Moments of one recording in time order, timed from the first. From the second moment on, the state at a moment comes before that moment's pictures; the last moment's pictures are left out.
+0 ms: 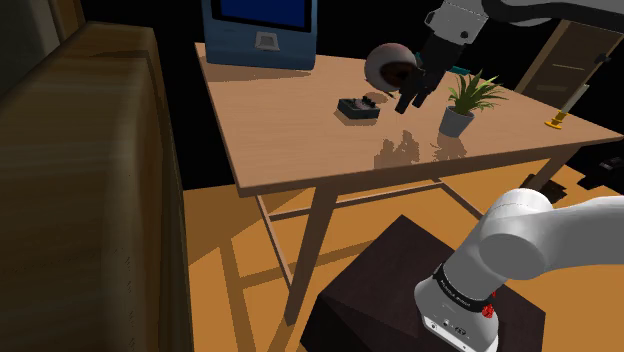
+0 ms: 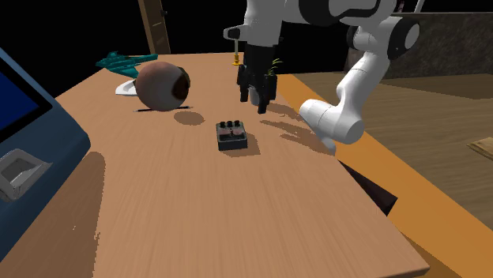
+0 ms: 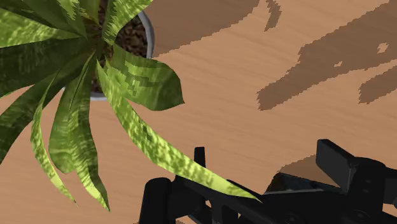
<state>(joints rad) 0.01 -0.82 -0.06 -2.35 -0.04 1.66 -0.03</state>
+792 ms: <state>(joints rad) -0.46 -0.30 0.51 -1.80 -0.09 1.37 1.47</state>
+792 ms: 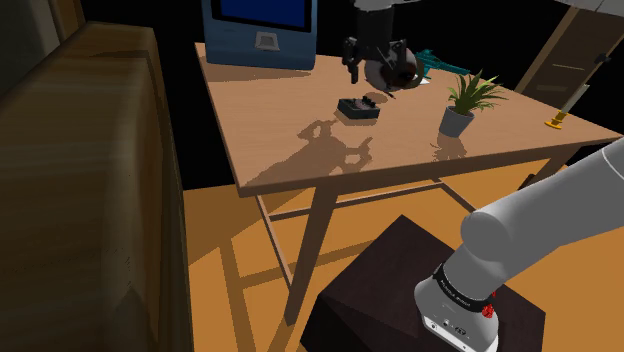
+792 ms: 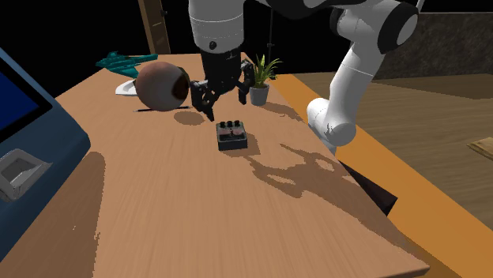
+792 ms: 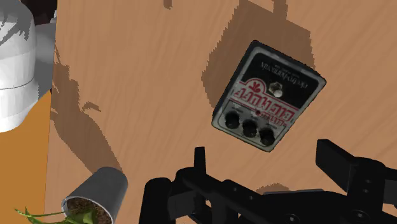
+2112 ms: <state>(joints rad) -0.47 -0.29 0.52 -1.87 -0.09 1.43 1.55</state>
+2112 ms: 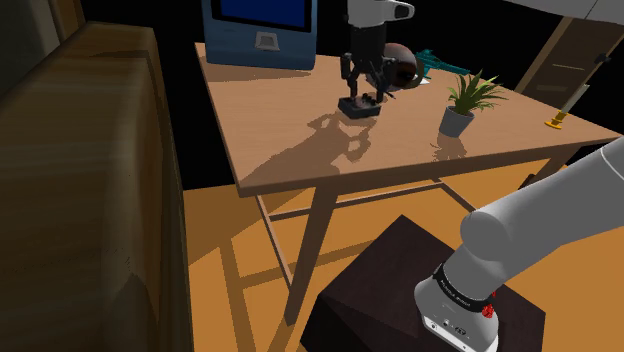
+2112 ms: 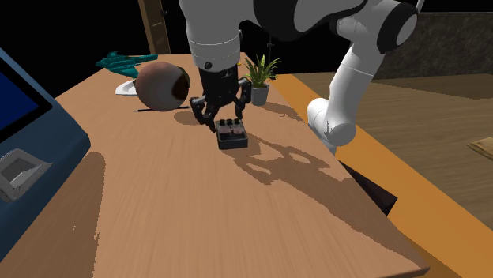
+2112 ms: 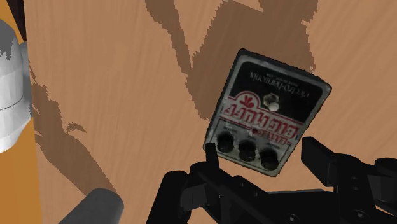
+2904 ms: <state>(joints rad) -0.48 -0.24 0.54 -1.66 -0.12 1.27 1.54</state>
